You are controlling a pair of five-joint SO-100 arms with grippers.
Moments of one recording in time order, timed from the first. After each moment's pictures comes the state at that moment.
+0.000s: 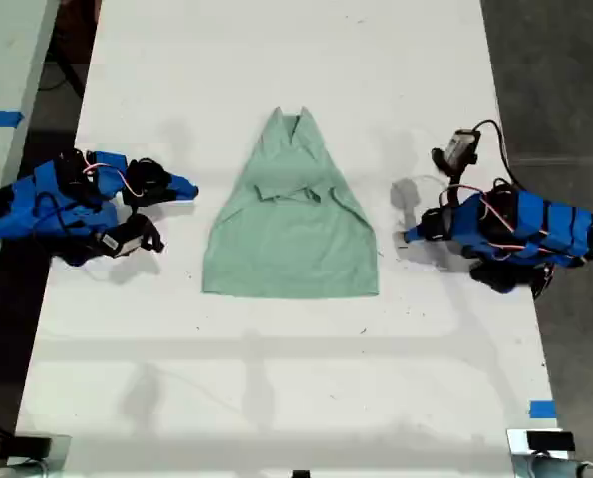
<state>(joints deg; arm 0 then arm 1) -25.9 204.5 186.2 58.4 -0.6 15.8 200.3 173.8 81.7 -24.3</state>
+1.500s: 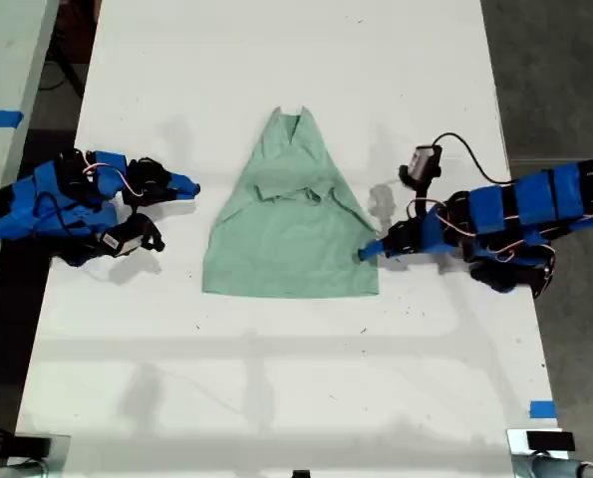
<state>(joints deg) -26.4 204.5 186.2 58.4 -0.8 4.9 136.8 156.6 41.5 -10.5</state>
